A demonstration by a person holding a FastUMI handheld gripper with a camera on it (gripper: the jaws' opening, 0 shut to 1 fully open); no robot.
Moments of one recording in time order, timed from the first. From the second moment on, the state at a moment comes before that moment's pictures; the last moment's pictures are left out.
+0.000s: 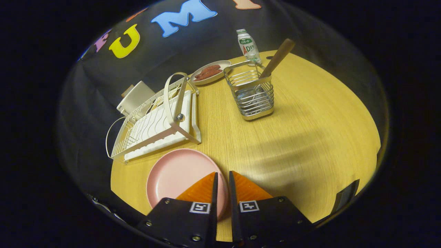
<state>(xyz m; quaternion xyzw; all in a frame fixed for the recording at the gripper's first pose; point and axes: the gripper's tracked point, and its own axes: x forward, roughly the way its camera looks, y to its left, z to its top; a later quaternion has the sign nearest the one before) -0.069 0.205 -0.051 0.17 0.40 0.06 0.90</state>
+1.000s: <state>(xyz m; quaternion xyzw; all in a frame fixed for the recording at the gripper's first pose) -0.029 0.099 0.118 0.02 0.06 0.03 1.00</state>
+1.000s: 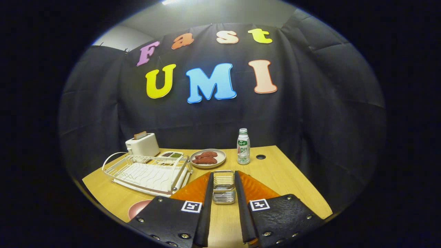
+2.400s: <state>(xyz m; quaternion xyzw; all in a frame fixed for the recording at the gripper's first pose) 0.069 0.094 0.067 0.05 0.11 0.07 0.99</state>
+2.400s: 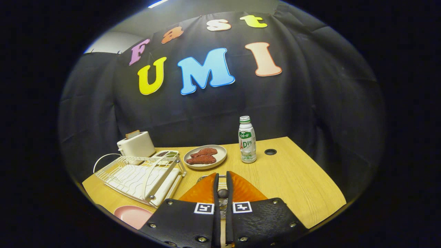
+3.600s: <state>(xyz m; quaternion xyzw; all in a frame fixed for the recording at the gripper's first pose) 0.006 0.113 0.206 0.01 0.06 0.04 1.00</state>
